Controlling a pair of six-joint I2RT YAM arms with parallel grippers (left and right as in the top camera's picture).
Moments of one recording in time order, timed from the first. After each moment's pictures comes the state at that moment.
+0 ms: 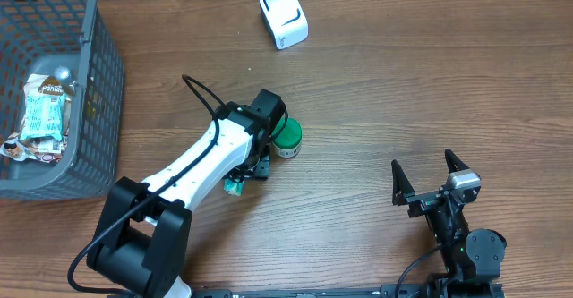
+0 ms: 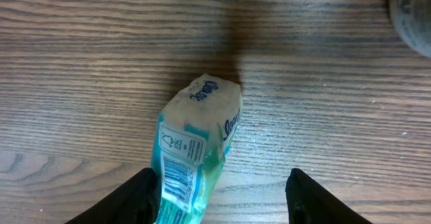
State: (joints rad) left arm -0.51 1.77 1.17 -1.02 -0.15 -0.50; right arm -0.01 0.01 0.02 -0.02 -0.22 0.04
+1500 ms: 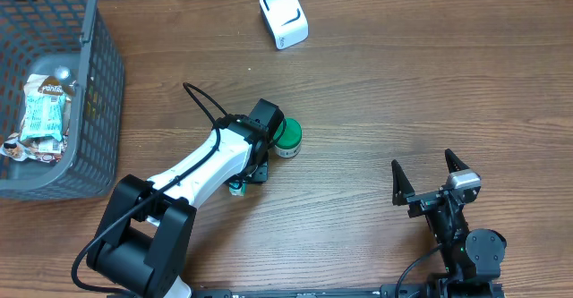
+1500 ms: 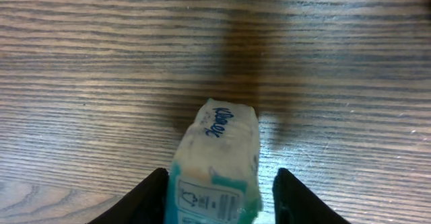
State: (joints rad) left arm -0.51 1.77 1.07 -0.87 -0.19 -0.49; right arm -0.01 0.01 0.02 -0.02 -0.22 0.04
